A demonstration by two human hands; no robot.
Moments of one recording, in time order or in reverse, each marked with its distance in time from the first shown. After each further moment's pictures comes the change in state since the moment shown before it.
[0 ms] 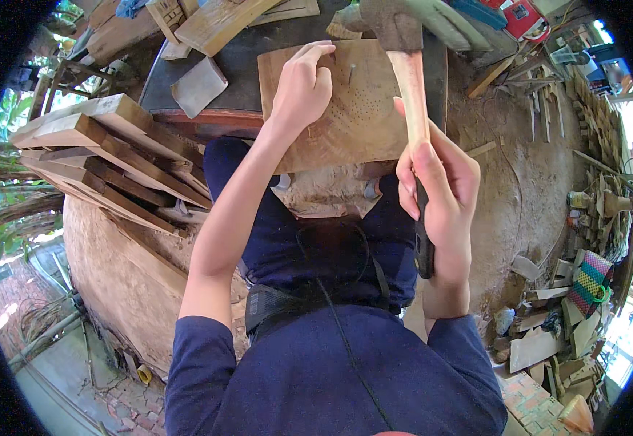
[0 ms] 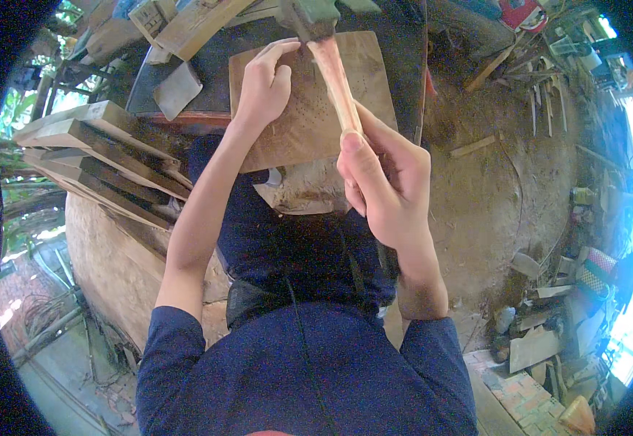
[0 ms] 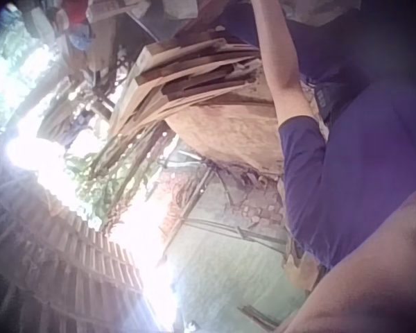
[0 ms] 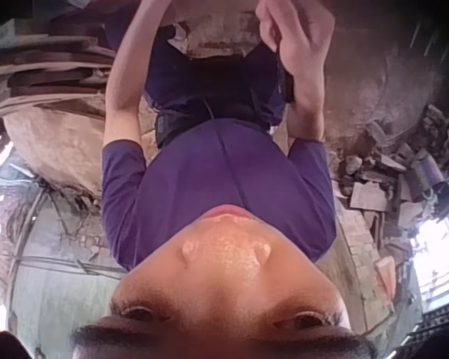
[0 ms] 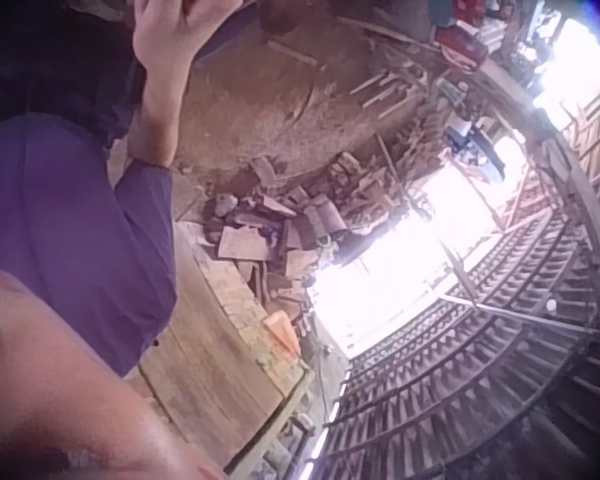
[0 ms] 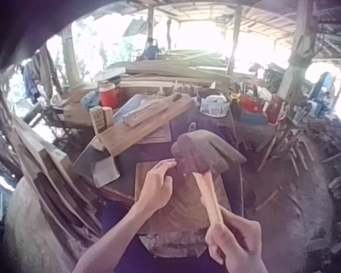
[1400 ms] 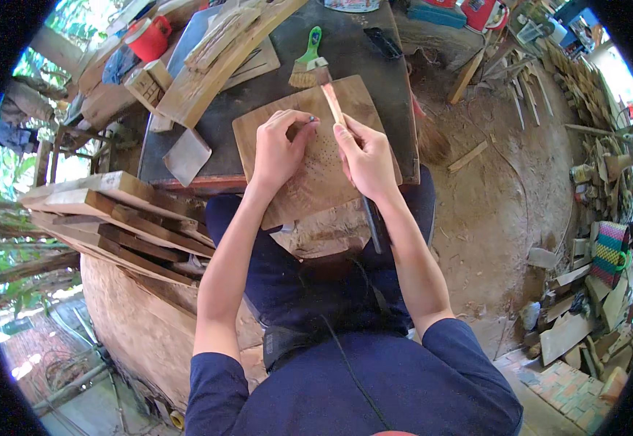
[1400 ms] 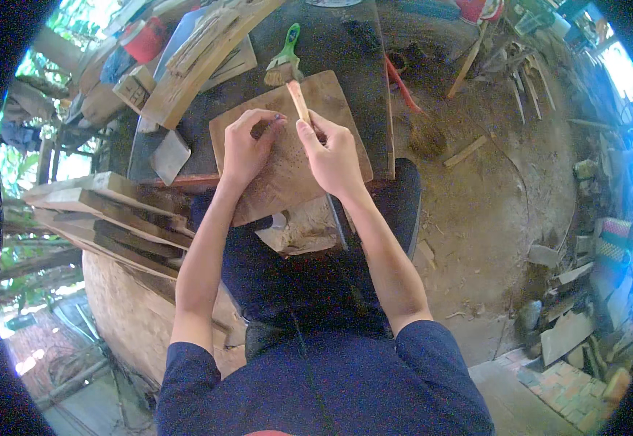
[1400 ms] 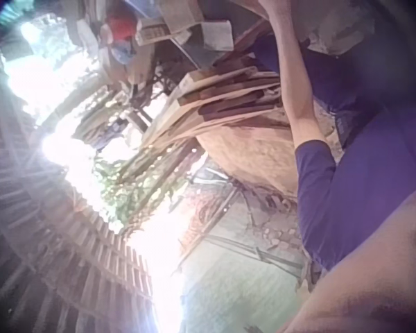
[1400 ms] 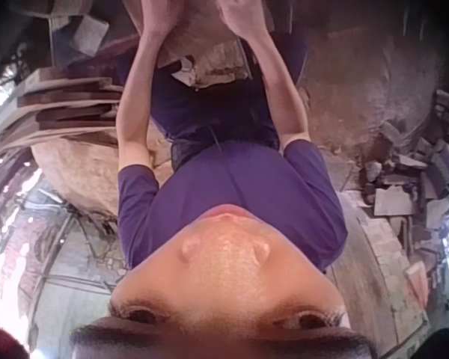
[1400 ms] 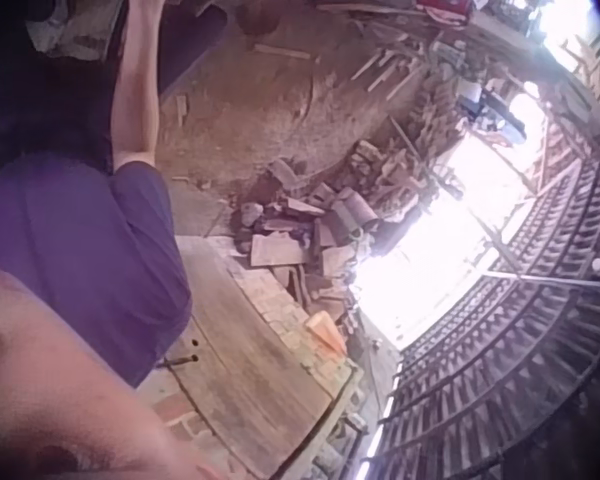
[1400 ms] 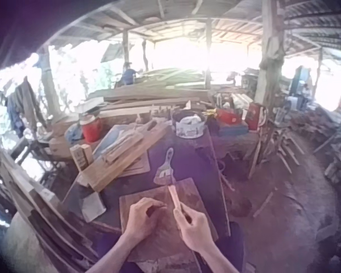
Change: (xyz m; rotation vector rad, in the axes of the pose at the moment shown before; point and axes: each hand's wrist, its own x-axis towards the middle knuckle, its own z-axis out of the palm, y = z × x) left_hand 0.003 0.011 -0.007 -0.041 -0.184 0.033; right_hand 0.096 0.095 -0.007 -0.087 0.182 0.076
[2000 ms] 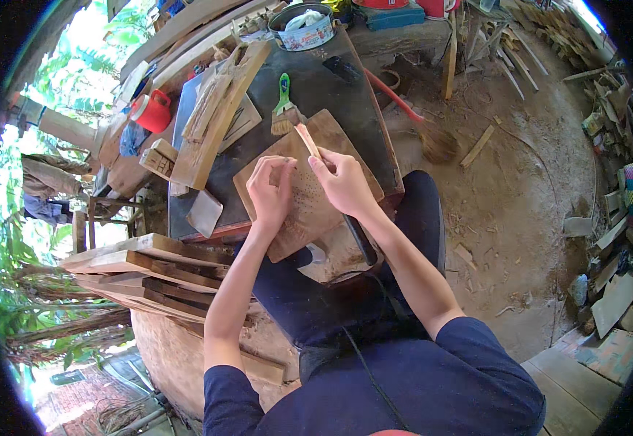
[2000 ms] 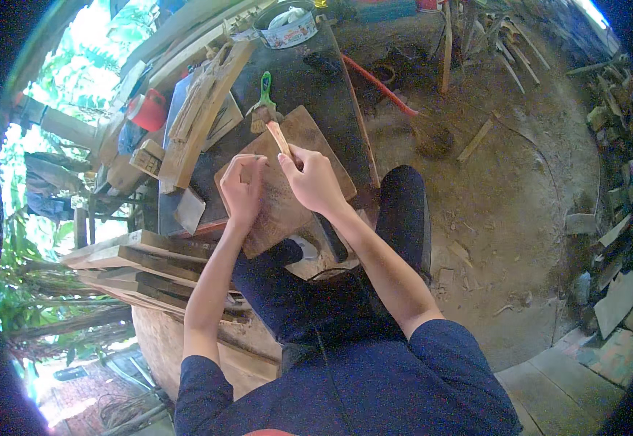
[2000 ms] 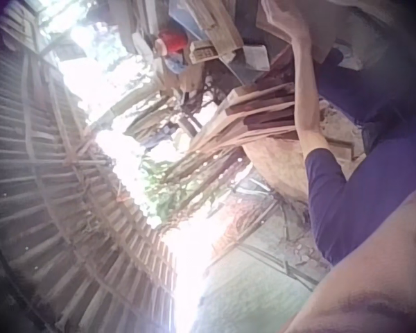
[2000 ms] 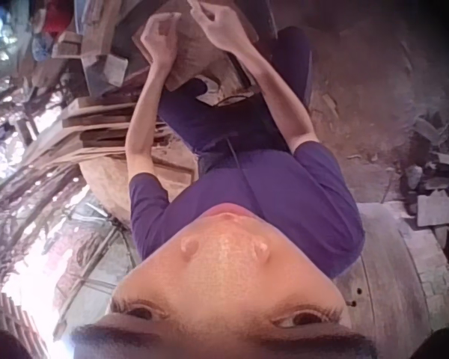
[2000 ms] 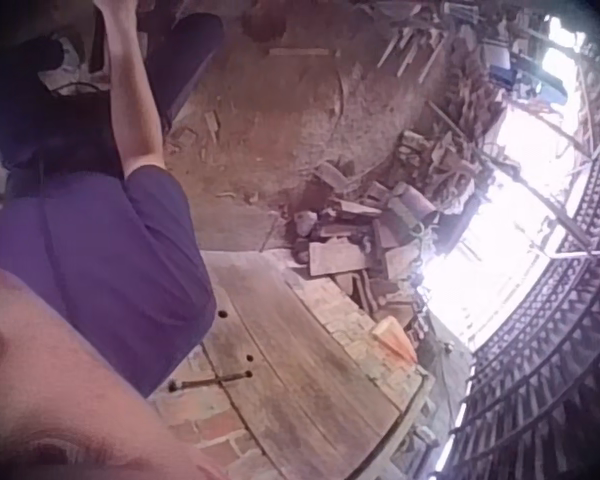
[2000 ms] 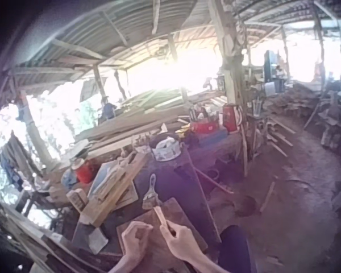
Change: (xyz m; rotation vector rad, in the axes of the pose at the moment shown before) left_hand 0.001 0.015 -0.002 0.101 0.128 0.121; right_hand 0.005 0.006 0.002 -0.148 0.051 -0.135
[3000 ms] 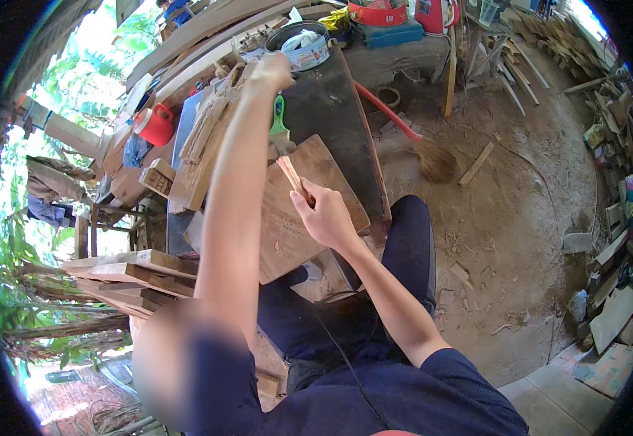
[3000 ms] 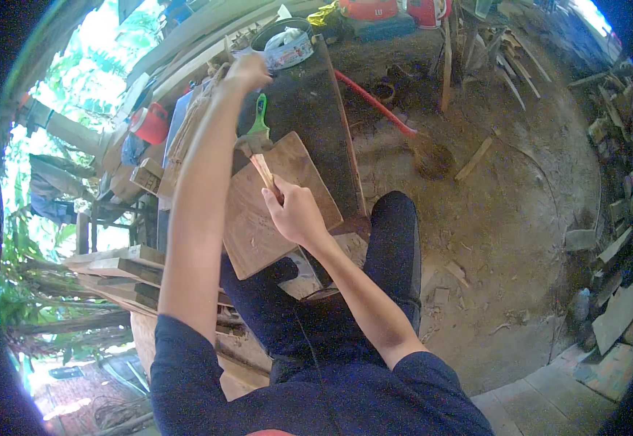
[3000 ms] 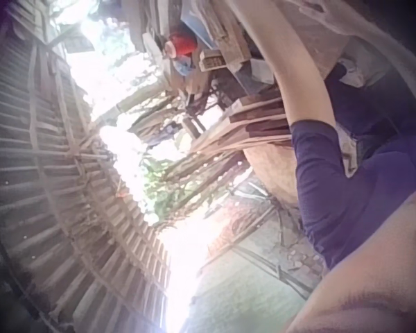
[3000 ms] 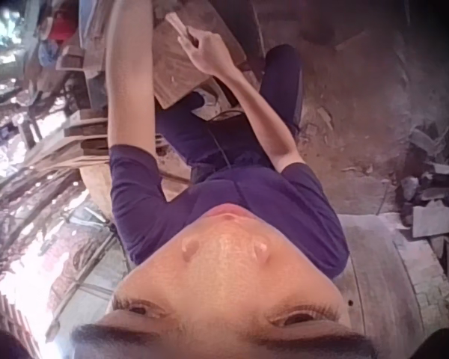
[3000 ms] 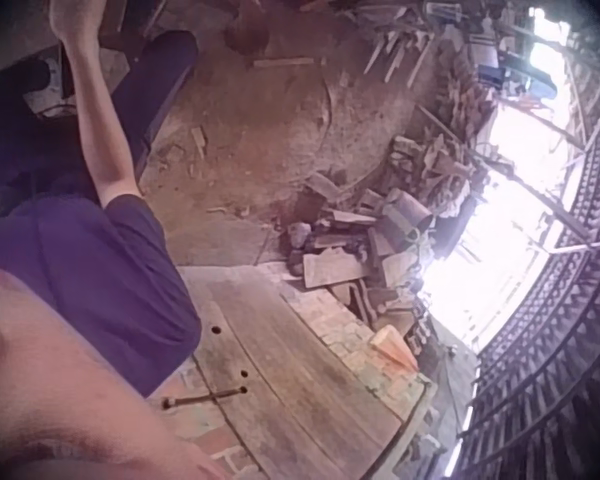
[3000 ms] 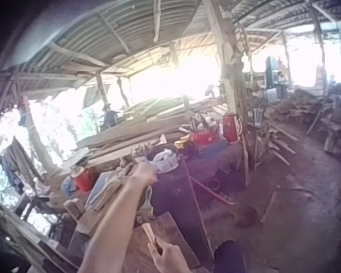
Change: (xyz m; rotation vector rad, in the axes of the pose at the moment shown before) left_hand 0.294 -0.055 0.086 0.836 -0.673 -0.066; right_hand -0.001 -0.009 0.009 -0.052 0.030 -0.055
